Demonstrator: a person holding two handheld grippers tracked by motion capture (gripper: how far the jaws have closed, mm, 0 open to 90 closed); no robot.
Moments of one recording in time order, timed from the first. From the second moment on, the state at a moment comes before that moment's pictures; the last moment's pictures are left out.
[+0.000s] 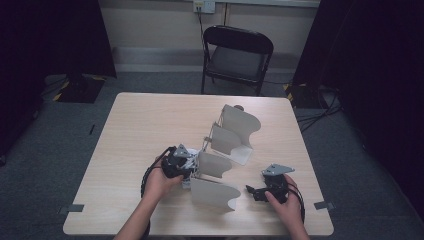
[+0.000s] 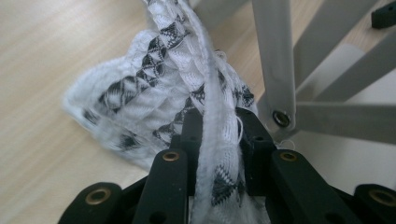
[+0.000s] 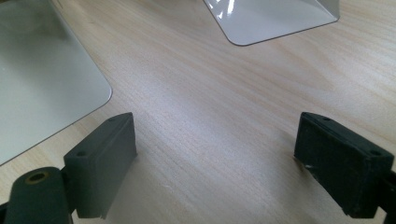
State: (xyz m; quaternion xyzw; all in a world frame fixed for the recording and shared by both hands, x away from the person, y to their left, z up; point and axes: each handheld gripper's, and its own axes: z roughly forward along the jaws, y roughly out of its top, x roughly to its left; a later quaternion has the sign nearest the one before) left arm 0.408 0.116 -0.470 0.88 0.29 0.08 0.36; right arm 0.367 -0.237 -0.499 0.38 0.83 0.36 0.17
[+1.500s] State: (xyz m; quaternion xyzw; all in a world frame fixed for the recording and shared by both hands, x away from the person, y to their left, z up) left arm 0.405 0.138 -0.485 0.84 0.38 0.09 0.37; right arm 0.367 -0.237 -0.499 0.38 0.83 0.36 0.17
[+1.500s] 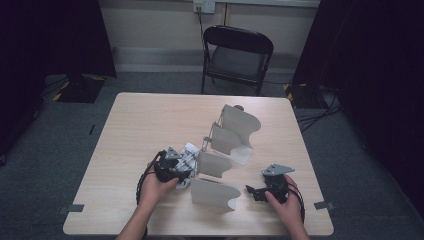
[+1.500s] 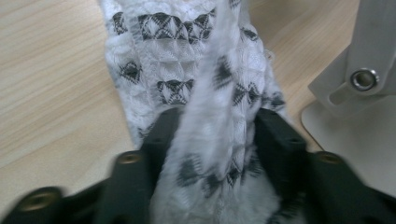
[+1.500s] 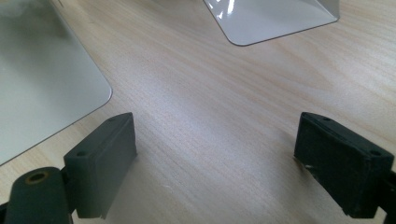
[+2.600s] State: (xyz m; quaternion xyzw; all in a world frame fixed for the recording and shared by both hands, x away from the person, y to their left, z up) left arm 0.440 0.116 -0.462 0.85 0.37 0.07 0.38; right arm 0.367 -0.237 -0.499 0.38 0.83 0.36 0.17
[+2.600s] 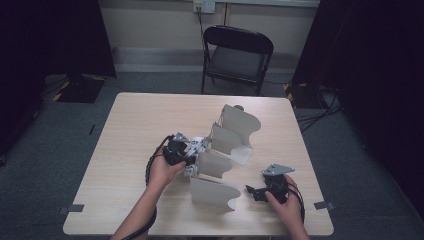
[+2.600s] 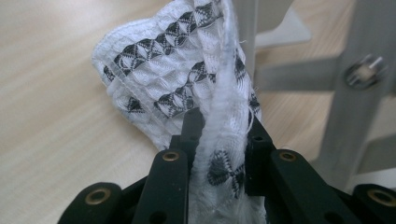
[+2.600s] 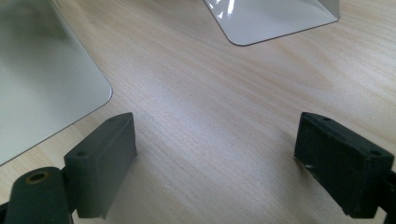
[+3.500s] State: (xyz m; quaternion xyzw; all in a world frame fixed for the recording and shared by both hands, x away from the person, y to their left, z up) left arm 0.462 0.108 -0.390 0.84 0.33 0.13 0.41; right arm 0.367 -0.237 -0.499 0.38 0.83 0.36 0.17
